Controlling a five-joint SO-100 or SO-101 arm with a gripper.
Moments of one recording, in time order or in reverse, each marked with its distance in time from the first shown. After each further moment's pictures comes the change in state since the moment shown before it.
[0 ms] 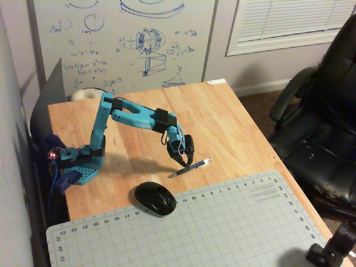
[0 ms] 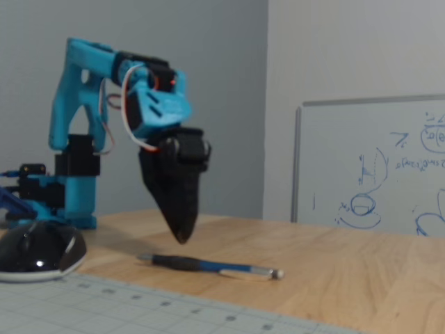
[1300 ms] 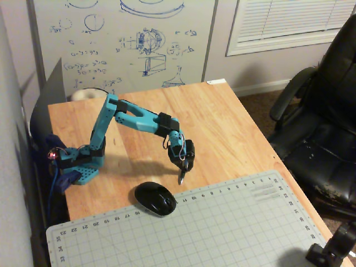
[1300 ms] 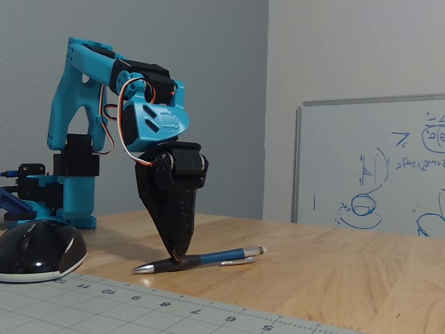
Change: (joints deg) arm 0.8 -5.4 -2.1 0.0 0.0
